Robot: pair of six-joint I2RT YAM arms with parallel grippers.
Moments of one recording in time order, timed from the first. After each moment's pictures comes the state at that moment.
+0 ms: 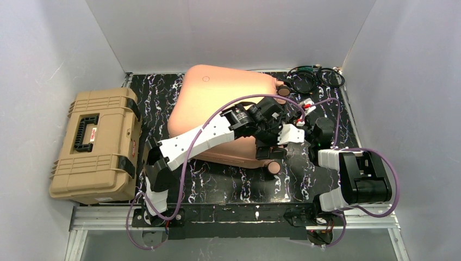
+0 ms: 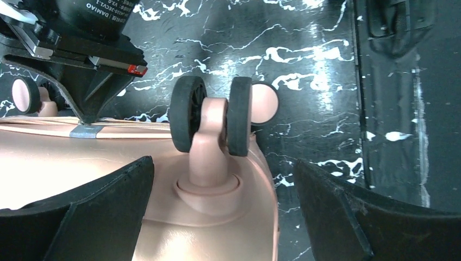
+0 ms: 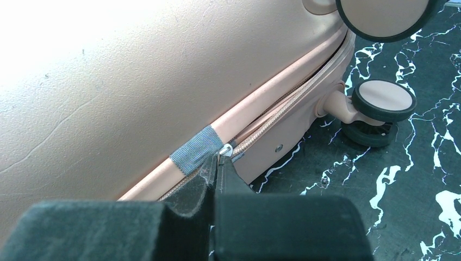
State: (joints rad) left arm -1.07 1.87 1.92 -0.96 0.31 0.63; right arm 0.10 1.44 0.41 0.95 -0.69 0.21
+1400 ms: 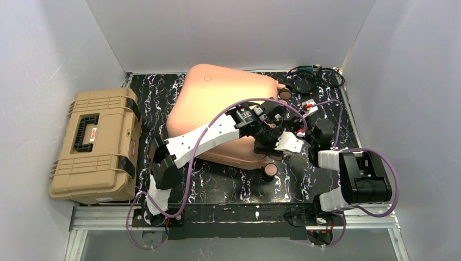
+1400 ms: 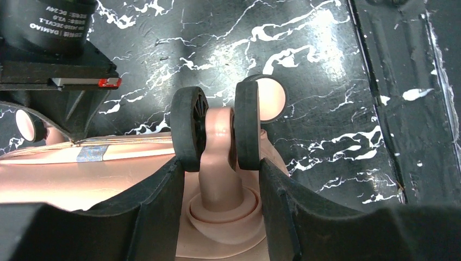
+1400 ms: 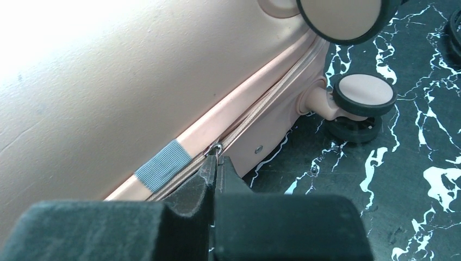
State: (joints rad) left arm -1.08 1.95 1.98 -1.08 0.34 0.85; right arm 0.08 1.45 0.39 0.95 -0.61 0.24
